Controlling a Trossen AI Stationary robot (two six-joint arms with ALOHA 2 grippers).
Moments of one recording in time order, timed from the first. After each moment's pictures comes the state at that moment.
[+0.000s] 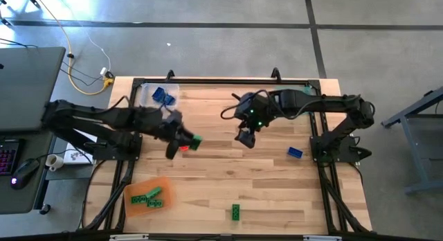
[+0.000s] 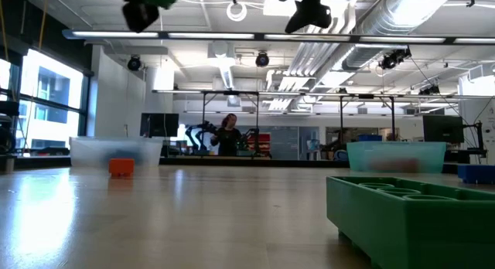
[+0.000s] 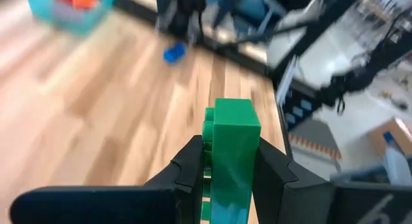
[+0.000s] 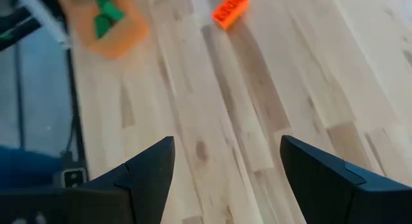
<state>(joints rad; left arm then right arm) 0.02 0.97 0.82 -0.27 0.03 -0.47 -0.03 1.59 1.61 -0.95 -0.16 0.38</state>
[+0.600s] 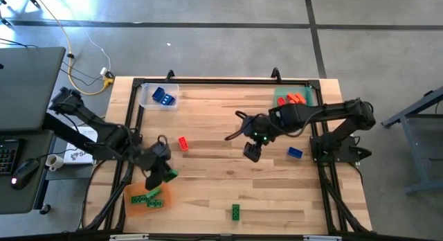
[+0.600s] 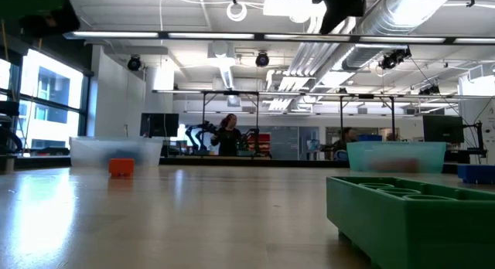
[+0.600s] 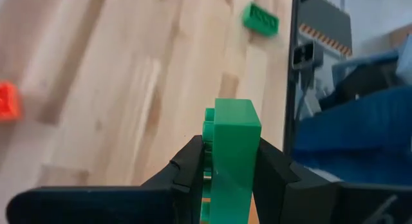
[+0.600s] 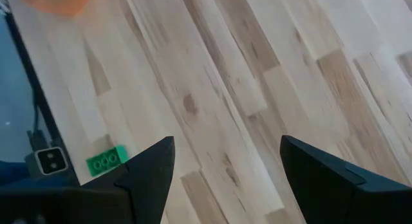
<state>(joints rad) -0.46 1.01 0.82 -0.68 -0.10 -0.85 0.14 1.59 1.61 -1.13 0.01 0.61</state>
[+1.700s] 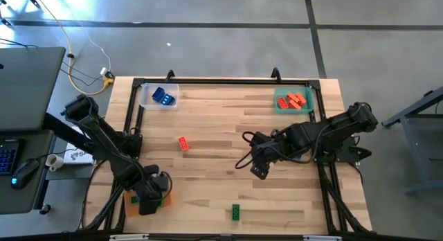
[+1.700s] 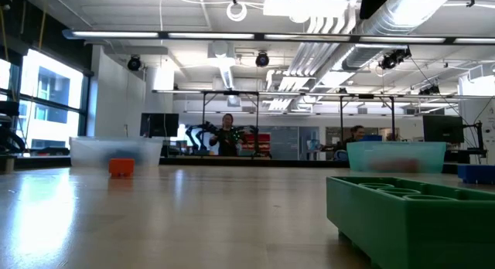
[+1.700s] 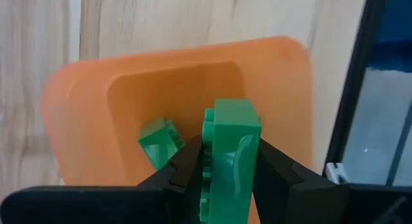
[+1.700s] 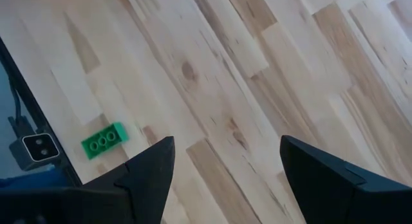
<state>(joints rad) -0.75 1.38 0.82 -0.71 0.00 -1.01 0.36 1.59 1.61 -1.24 0.18 0.89</state>
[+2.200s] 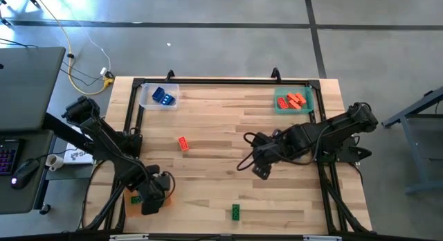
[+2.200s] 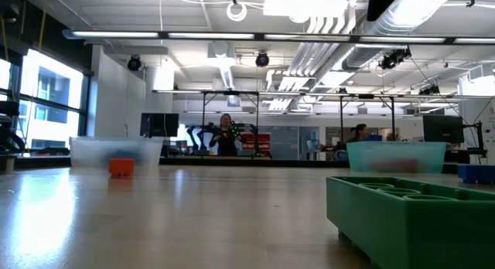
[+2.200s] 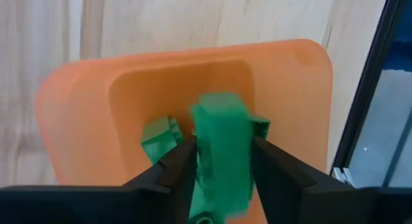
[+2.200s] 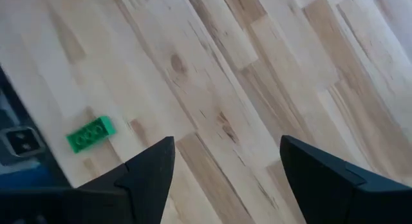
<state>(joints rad) -0.72 1.41 0.82 -0.70 0.04 -1.02 0.38 1.59 1.61 -1.28 0.19 0.89</state>
